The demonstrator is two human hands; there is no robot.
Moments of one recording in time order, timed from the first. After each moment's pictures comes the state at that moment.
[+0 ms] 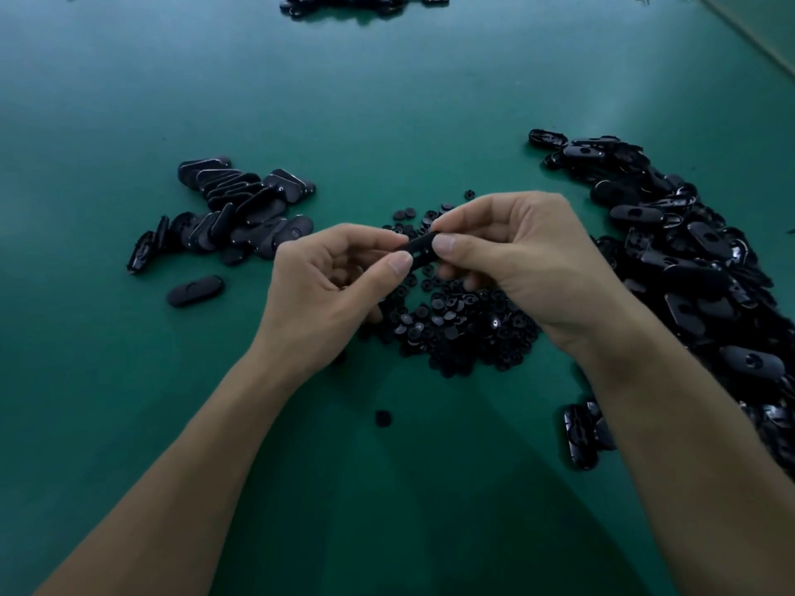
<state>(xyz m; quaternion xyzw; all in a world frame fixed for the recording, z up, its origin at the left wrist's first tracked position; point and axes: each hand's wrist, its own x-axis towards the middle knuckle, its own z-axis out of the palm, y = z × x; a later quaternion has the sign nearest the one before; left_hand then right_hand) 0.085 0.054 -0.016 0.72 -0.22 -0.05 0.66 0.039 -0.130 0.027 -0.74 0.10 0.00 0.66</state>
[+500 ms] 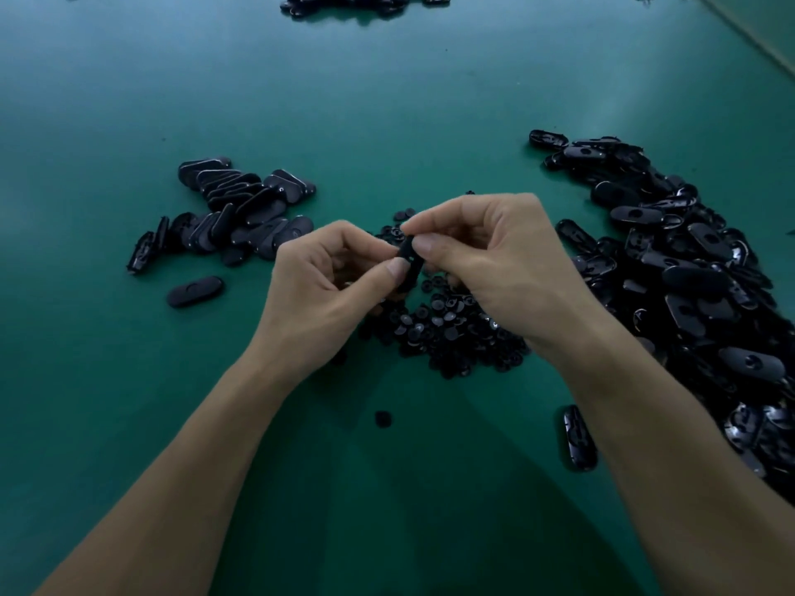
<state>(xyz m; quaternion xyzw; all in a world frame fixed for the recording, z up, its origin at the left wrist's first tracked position) 0.088 0.055 -0.018 0.70 -0.21 -0.08 0.68 0.046 -0.118 0.017 -0.82 0.06 -0.05 0.57</state>
